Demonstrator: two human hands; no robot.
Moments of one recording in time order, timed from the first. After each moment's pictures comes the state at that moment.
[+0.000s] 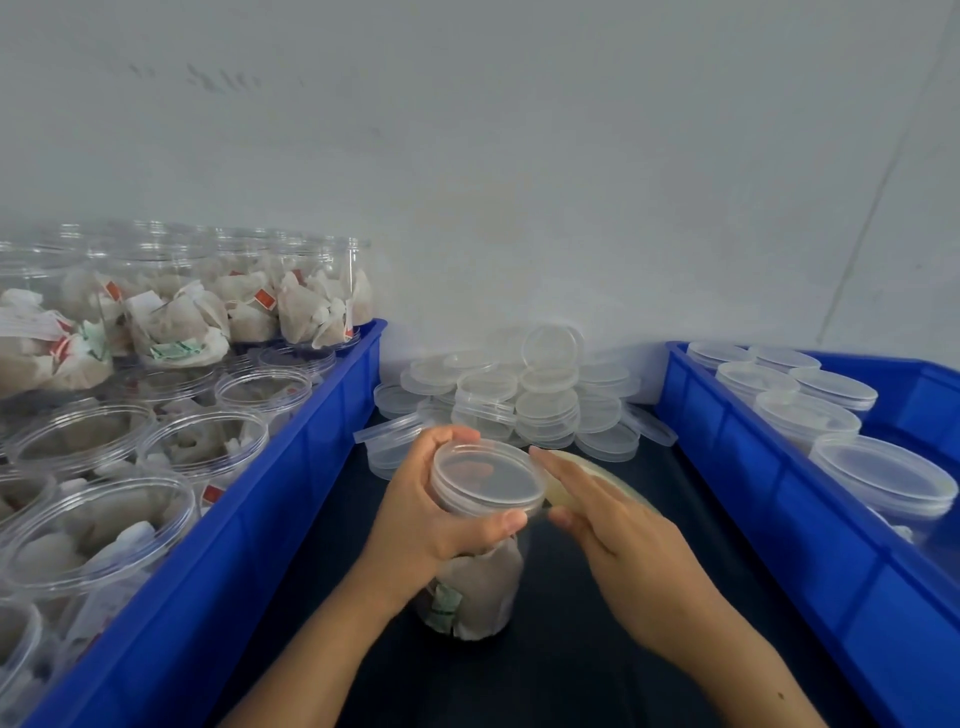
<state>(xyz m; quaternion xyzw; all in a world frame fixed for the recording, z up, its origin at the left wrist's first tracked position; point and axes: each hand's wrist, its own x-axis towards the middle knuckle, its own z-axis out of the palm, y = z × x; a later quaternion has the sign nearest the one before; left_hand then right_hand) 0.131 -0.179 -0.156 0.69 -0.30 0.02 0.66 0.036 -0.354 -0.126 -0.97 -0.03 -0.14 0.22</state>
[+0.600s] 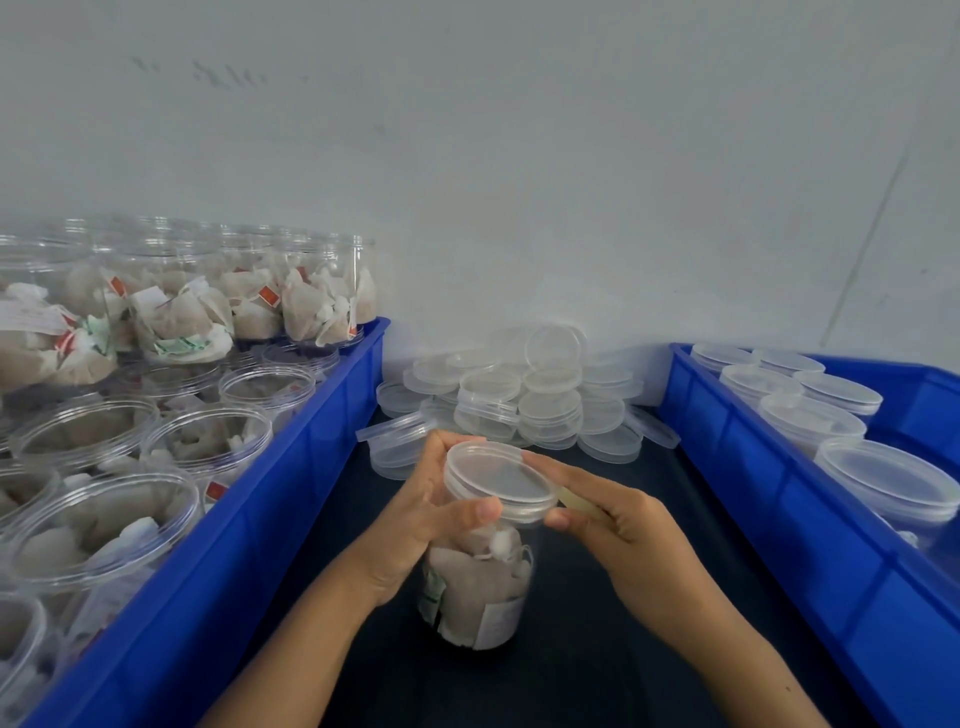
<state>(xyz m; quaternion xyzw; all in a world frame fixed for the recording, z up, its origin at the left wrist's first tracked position) 0.141 -0.170 -0.155 0.63 -0.31 -0.17 0.69 0.044 -0.356 -0.131 -0.91 -0.05 -0.16 0.39</state>
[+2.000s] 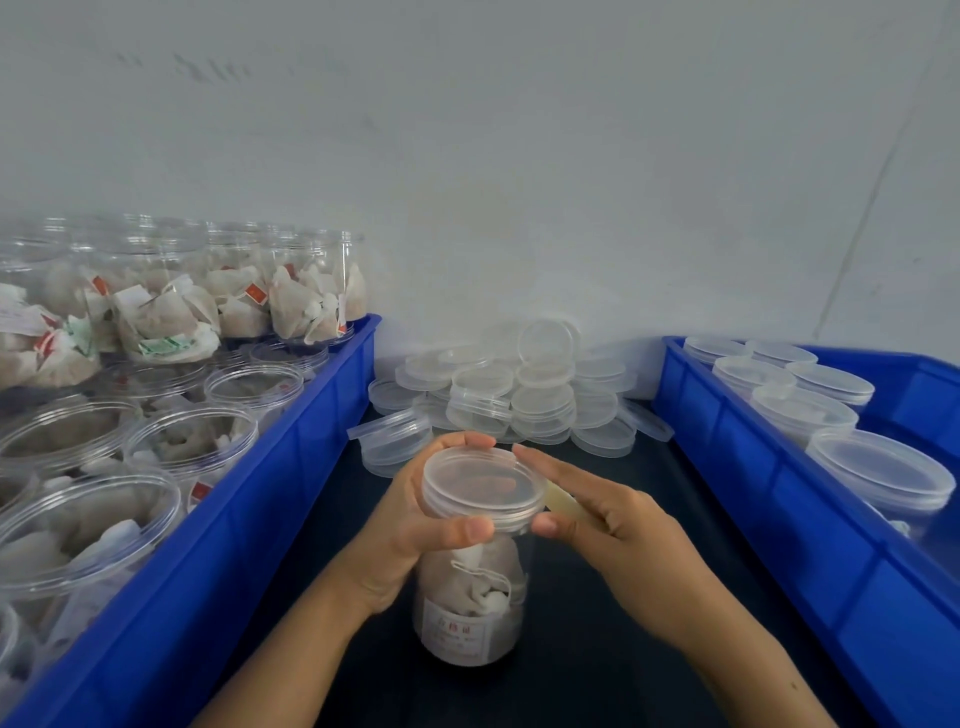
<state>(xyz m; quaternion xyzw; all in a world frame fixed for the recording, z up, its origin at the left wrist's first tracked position) 0.141 -0.174 -0.161 0.60 -0.33 -0.16 0.71 0.039 -0.360 -0.126 -0.92 -0.04 -0.09 0.38</state>
